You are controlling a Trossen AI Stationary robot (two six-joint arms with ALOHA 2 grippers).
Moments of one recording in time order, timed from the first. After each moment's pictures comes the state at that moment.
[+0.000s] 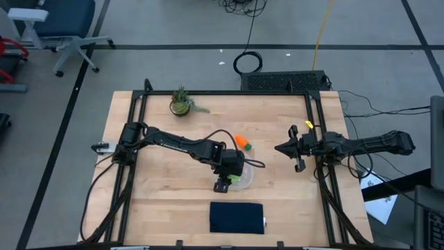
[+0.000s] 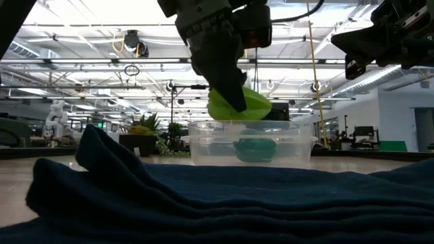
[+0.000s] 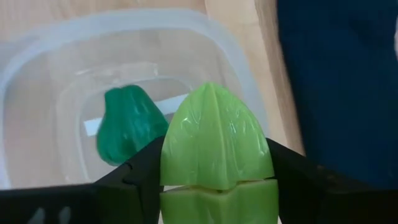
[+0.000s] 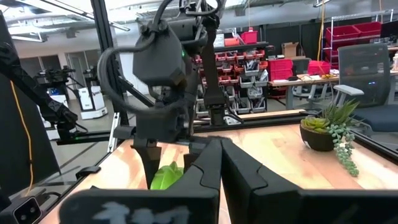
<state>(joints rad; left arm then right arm) -0.13 2.05 1.61 -0.67 0.18 0.02 0.05 0.34 0.02 0.44 0.00 0.12</state>
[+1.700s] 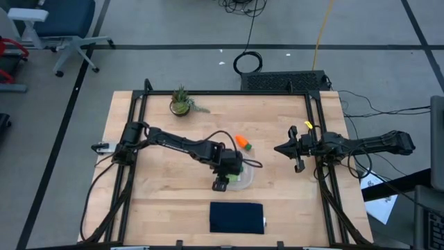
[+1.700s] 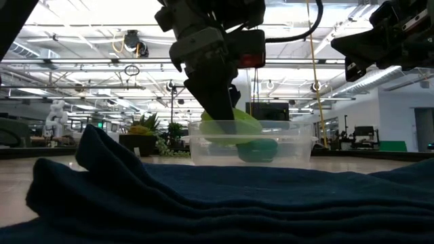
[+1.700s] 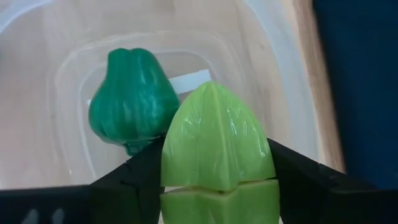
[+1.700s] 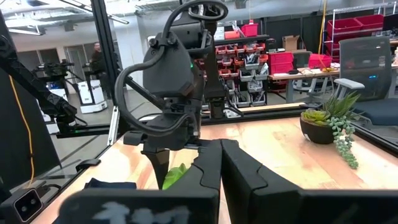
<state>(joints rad) -0.12 2.06 1.53 -0.62 0.16 0.04 0.05 0.34 0.02 0.42 0.00 0.12</state>
